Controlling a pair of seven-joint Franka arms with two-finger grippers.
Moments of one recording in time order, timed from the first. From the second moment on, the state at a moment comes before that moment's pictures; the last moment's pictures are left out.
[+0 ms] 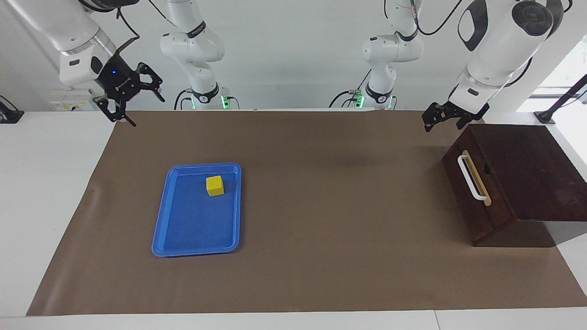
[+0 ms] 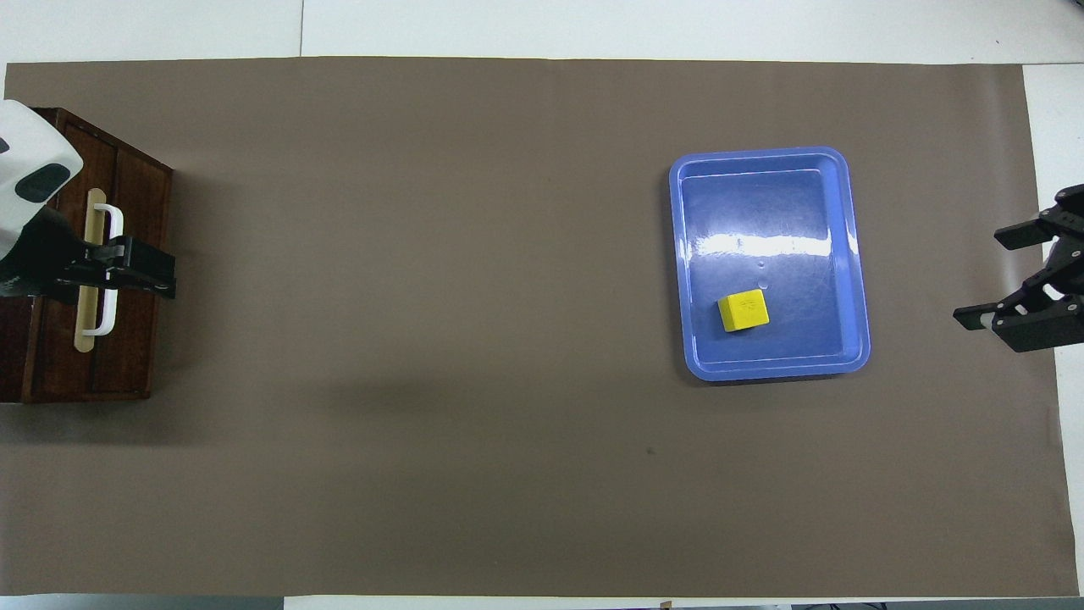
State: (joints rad) left arm -0.01 0.00 -0.11 -1.63 0.02 1.51 -0.10; right arm -0.10 -0.06 0.00 -1.57 0.17 1.46 -0.80
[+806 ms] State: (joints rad) left arm -0.01 0.00 -0.11 -1.63 0.02 1.51 -0.10; right arm -0.05 -0.03 0.02 -1.57 -0.03 1.42 -0.17
